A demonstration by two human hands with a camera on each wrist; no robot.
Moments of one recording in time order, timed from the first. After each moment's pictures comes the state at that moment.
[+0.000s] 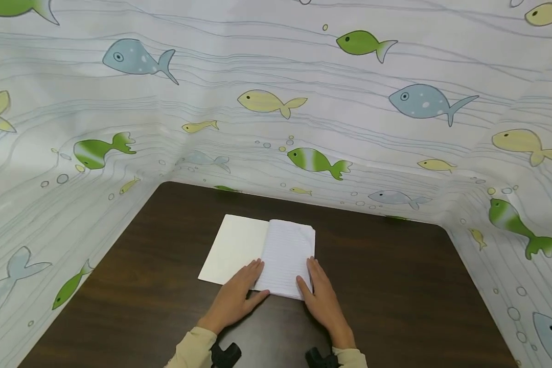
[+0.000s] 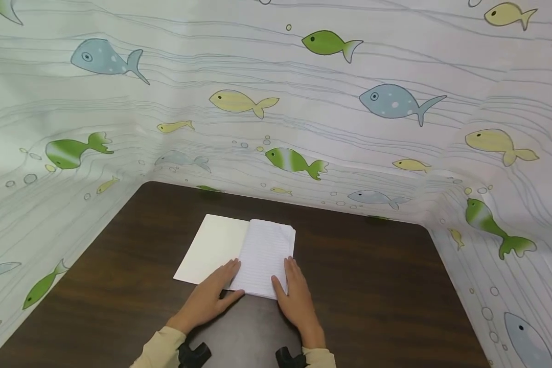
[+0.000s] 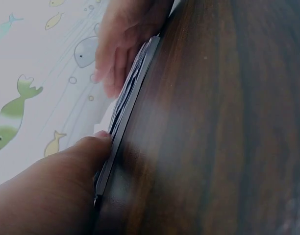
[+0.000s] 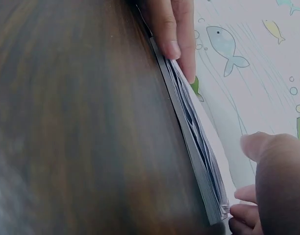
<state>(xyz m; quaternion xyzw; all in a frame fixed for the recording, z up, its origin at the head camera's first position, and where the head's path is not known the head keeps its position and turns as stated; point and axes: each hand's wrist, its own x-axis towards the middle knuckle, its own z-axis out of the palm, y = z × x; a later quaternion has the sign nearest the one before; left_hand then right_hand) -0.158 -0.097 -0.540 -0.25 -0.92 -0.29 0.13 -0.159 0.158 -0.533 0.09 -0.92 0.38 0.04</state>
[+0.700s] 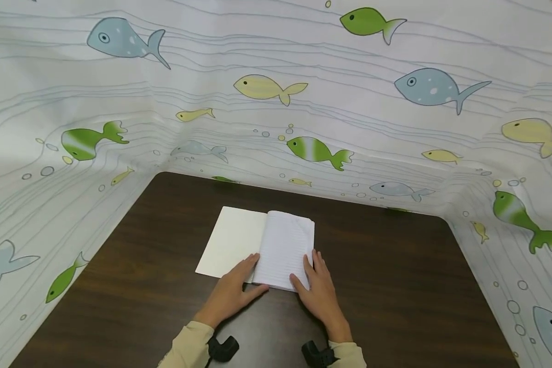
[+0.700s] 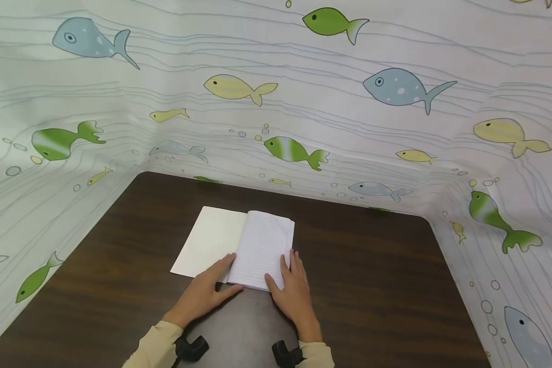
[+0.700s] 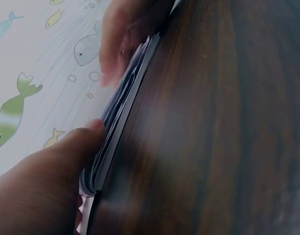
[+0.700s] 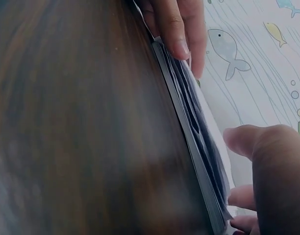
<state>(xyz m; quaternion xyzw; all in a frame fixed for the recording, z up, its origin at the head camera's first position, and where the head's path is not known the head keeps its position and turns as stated) -0.161 -0.099 -0.543 -0.22 -0.91 -0.35 0.11 -0.163 0.154 -0.539 0.08 -0.94 0.33 0.04</state>
